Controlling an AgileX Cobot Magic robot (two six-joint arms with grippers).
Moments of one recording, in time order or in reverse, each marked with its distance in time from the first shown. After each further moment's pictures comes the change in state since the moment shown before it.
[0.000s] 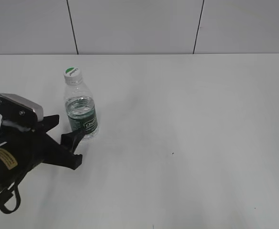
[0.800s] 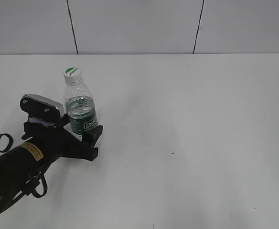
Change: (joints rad) left arm 0.006 0.181 -0.164 0.006 -0.005 -0.045; right arm 0.000 0.000 0.000 0.000 0.000 0.000
